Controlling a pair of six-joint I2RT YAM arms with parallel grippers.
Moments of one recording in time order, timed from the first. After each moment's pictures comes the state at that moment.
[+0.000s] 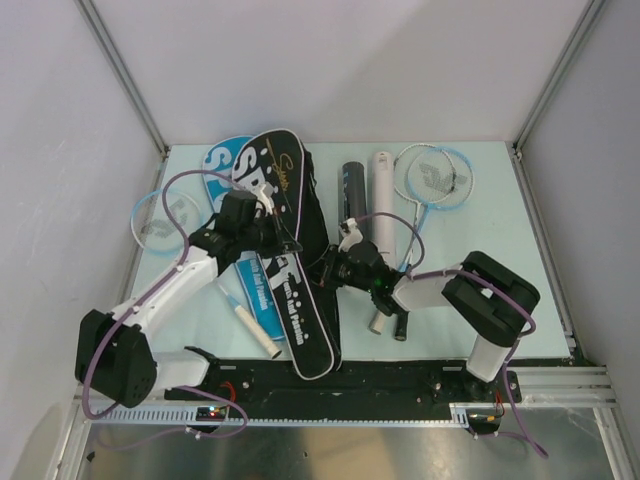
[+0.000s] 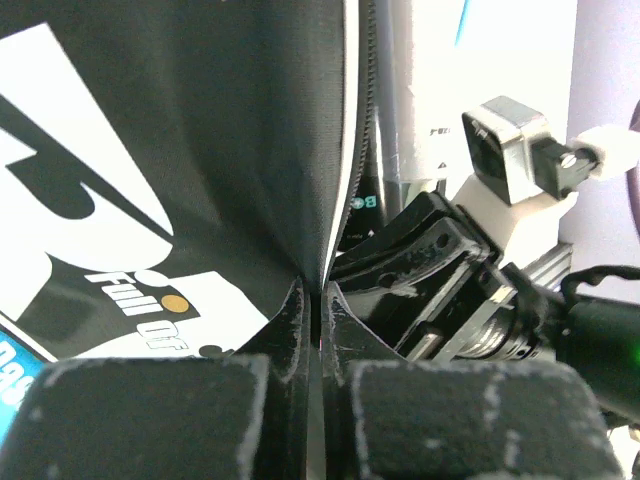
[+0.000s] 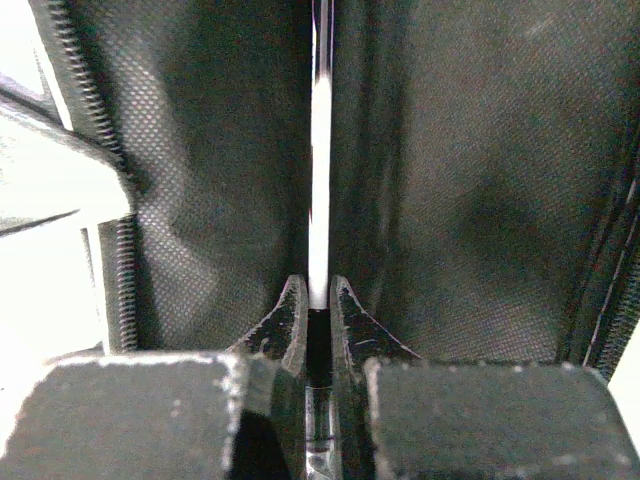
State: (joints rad) left arm -0.42 1.27 0.93 -0.40 0.36 -0.65; right arm 0.88 1.74 0.71 0.73 -0.14 1.00
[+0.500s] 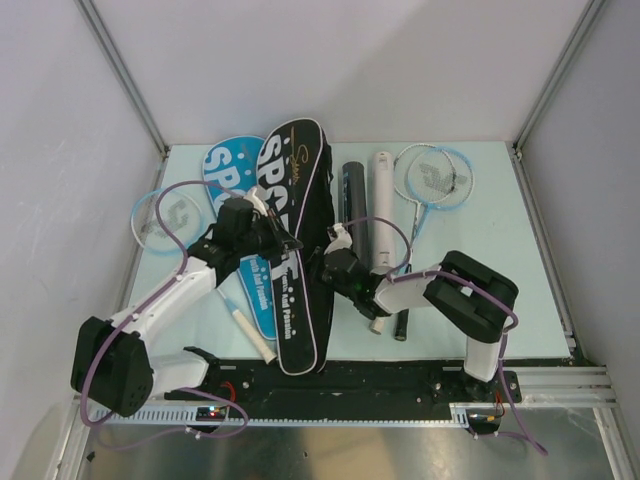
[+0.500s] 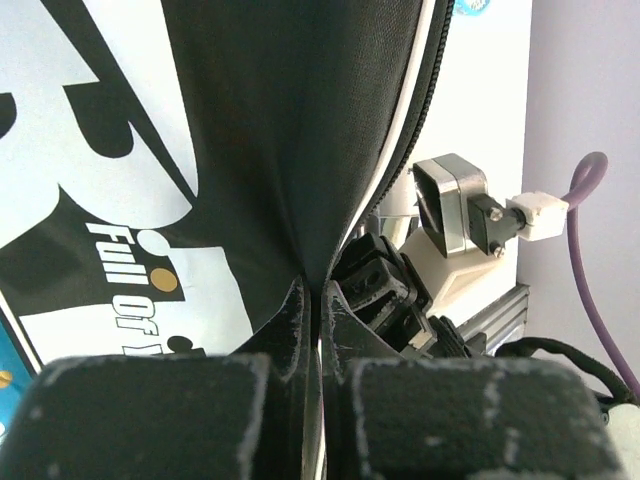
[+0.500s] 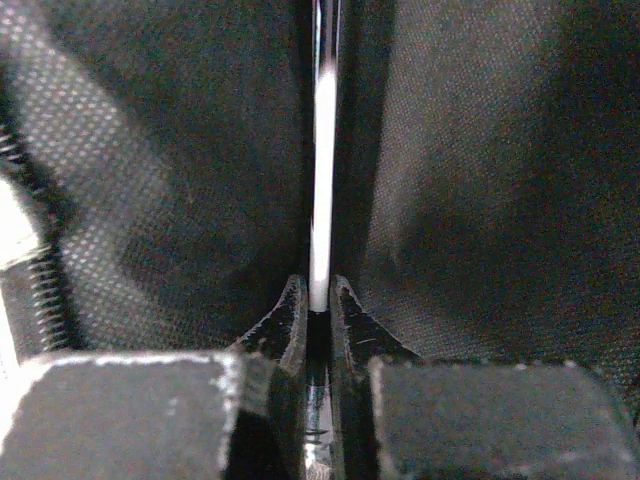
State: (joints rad) left arm -0.42 1.21 0.81 -0.21 0.31 -0.79; right arm 0.98 1.84 0.83 0.65 0.12 1.01
